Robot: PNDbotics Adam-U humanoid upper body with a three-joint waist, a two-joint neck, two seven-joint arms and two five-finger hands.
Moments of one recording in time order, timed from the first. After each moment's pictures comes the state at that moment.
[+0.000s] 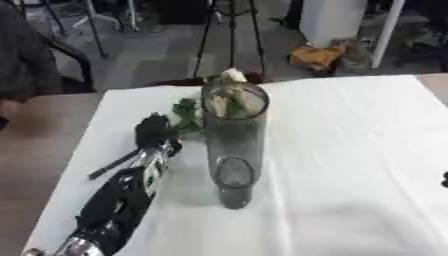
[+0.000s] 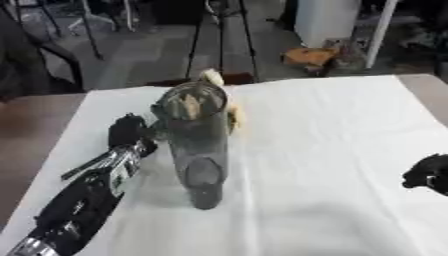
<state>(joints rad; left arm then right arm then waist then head) -0.78 0.26 0.01 -0.70 -1.03 0.41 0.35 -0.37 -0.35 -0.10 -1.50 -0.35 -0.07 0.69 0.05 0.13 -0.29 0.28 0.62</state>
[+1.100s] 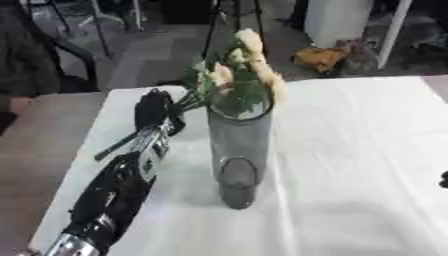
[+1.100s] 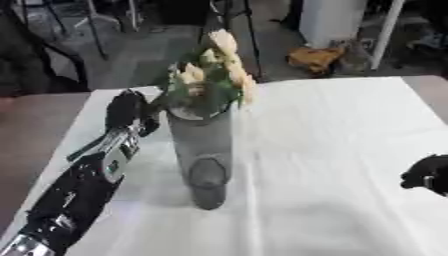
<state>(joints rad) -0.78 0.33 -0.01 -0.98 -0.91 0.39 0.31 -0.37 -0.34 -0.10 -1.49 -0.35 -0.08 0.69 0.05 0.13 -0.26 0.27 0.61</state>
